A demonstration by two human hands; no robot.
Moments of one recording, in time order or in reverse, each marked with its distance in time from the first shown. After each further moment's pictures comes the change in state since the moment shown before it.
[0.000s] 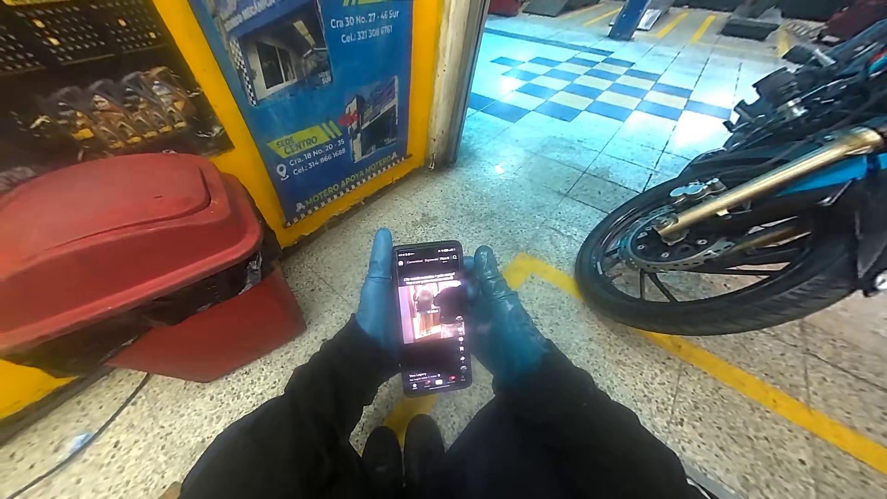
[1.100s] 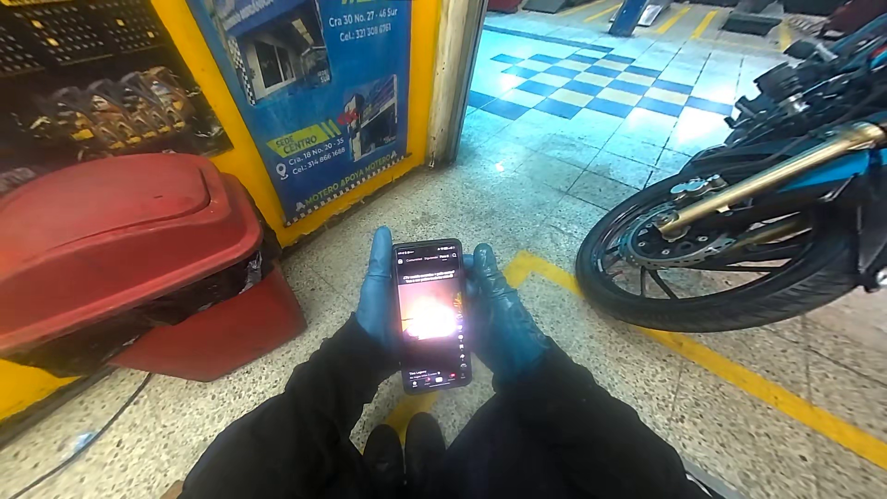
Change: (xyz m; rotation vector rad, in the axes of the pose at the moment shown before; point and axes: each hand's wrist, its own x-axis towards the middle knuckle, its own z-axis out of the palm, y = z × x) left_hand -0.002 0.004 0.014 0.045 0.024 0.024; right_hand -0.015 -0.037 0.053 -0.044 0.133 0.099
